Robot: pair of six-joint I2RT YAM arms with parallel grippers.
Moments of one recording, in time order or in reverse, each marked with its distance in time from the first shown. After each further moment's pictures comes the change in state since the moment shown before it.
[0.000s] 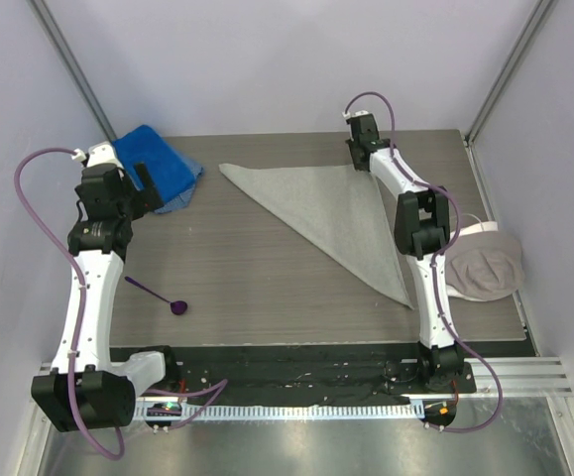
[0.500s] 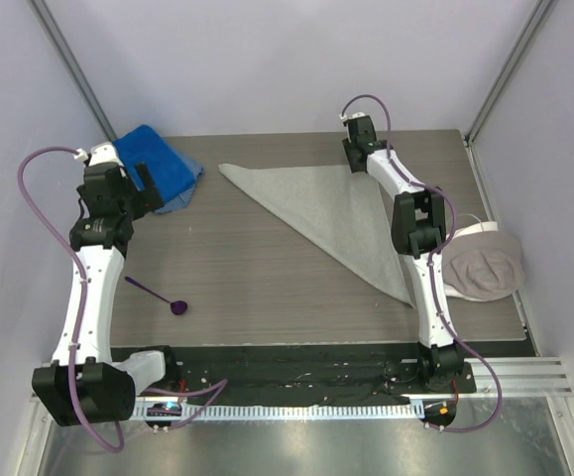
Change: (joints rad) left arm 0.005 0.021 0.000 0.001 0.003 -0.005; right arm 0.000 0.054 0.056 0.000 0.015 -0.029
